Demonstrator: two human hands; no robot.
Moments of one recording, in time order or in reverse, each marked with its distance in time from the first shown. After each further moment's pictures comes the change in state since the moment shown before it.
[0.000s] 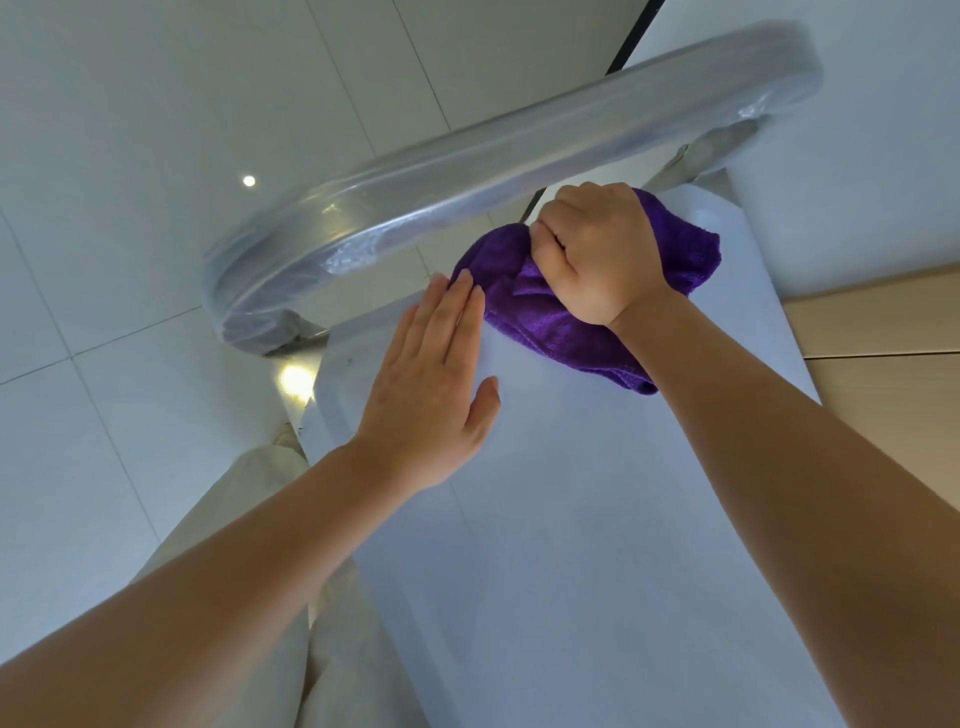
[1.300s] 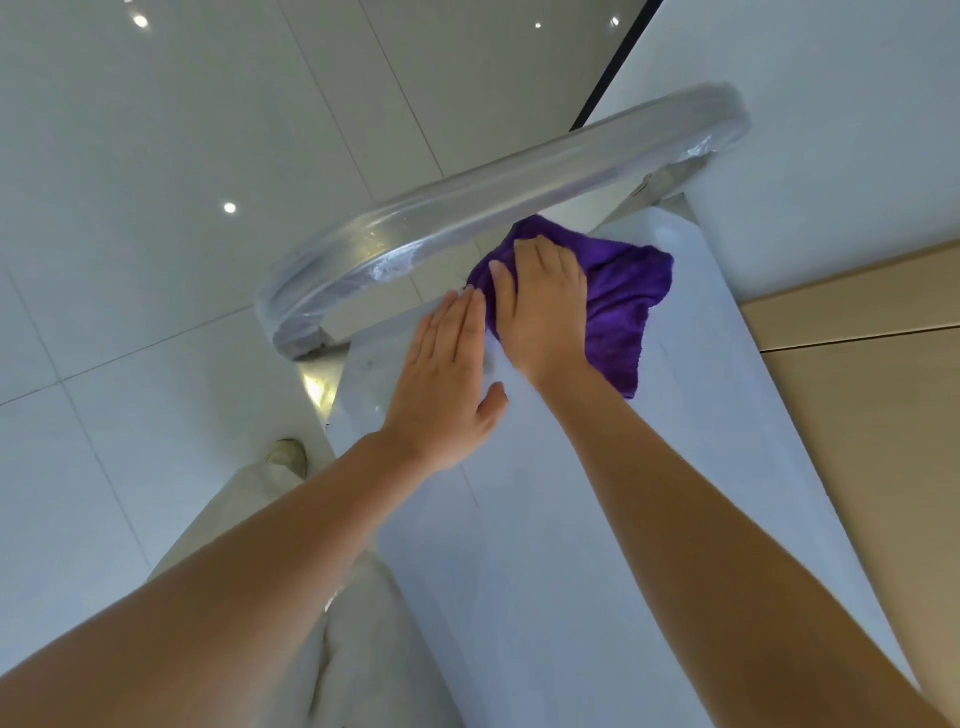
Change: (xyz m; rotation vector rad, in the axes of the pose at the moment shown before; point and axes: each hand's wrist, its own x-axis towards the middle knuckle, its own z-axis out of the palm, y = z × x) left_hand -0.001 0.002 0.001 -0.137 -0.081 -0.007; right_hand -0.017 -0.086 -0.009 0.129 0.017 0.549
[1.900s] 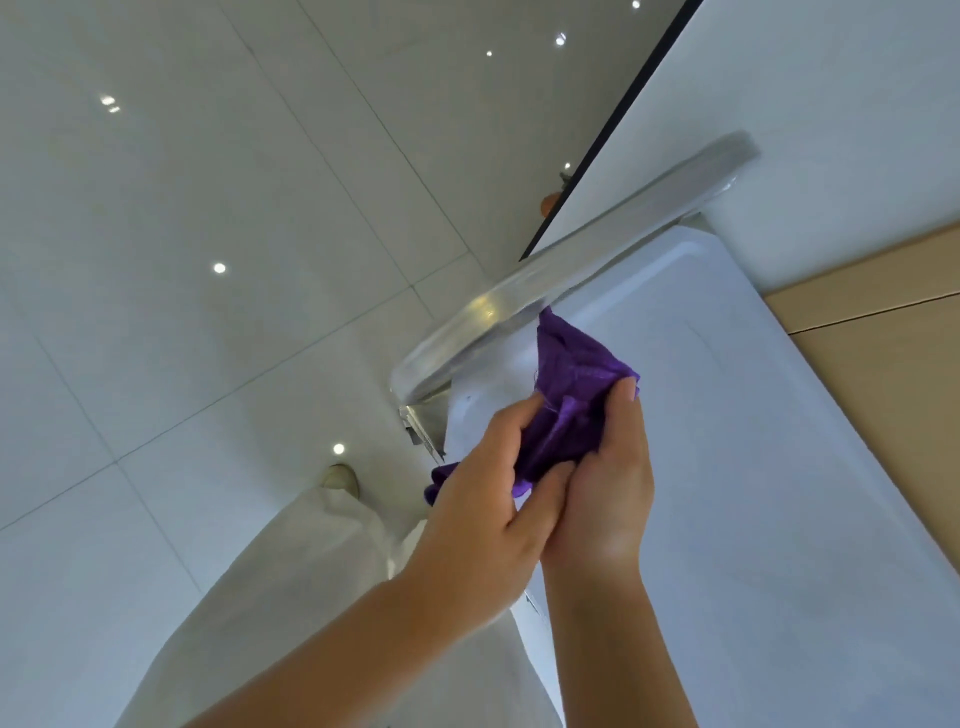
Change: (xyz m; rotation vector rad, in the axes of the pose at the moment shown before) left_hand -0.083 0.011 -0.137 -0.918 -0.168 -0.081; right_hand -0.088 -0.169 -0.087 1.226 0.260 1.160
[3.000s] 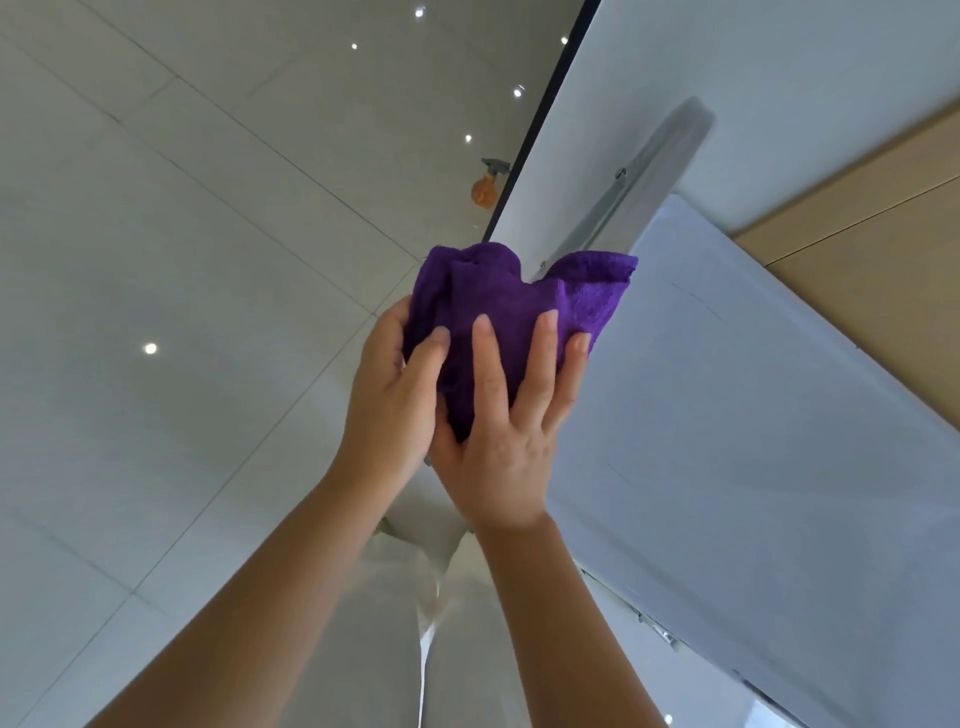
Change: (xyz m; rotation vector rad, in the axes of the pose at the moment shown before) left_hand 0.104 -0.002 -0.114 -0.041 0.029 -0.104; right_hand 0.046 0.068 0.108 -0.931 0.499 -1.197
